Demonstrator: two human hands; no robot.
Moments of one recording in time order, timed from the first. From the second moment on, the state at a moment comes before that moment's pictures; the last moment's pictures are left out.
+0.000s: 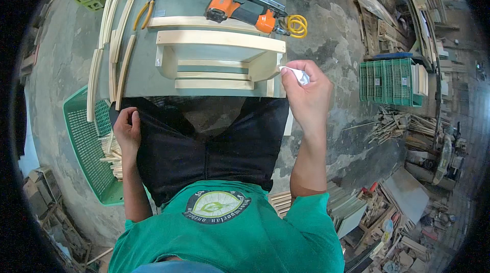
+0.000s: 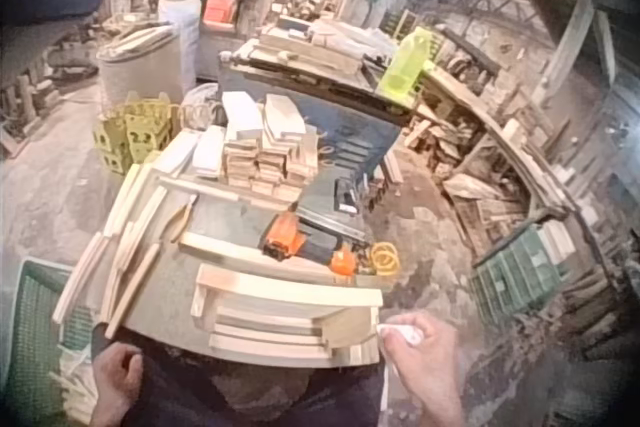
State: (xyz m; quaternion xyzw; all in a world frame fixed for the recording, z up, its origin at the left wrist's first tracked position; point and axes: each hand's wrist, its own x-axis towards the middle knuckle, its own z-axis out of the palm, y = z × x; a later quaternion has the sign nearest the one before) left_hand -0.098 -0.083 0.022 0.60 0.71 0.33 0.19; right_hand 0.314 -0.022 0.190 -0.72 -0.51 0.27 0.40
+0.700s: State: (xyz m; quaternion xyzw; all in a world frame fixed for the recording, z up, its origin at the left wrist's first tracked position) left_hand -0.090 -0.077 0.026 0.59 0.71 0.32 0.21; right_hand 0.316 -0.031 0.186 -0.71 -0.52 0.26 0.39
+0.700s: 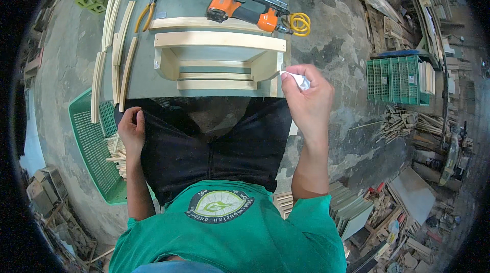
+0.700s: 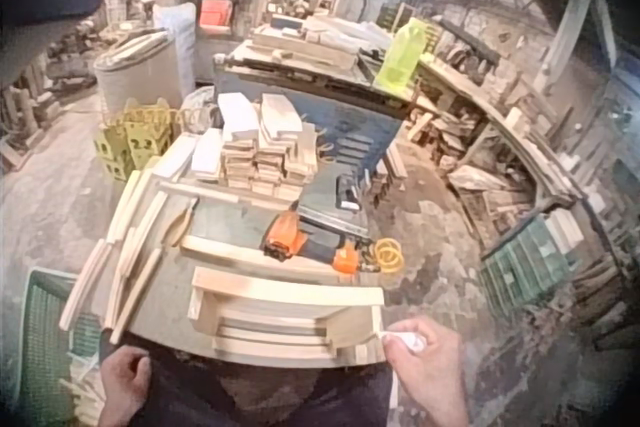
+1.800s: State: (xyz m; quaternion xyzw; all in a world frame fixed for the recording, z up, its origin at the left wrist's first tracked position) left_hand -0.123 -0.030 0.031 0.63 0.76 0.17 -0.03; right_hand 0.078 -0.063 0.053 -0.43 -0.51 0.67 0.32
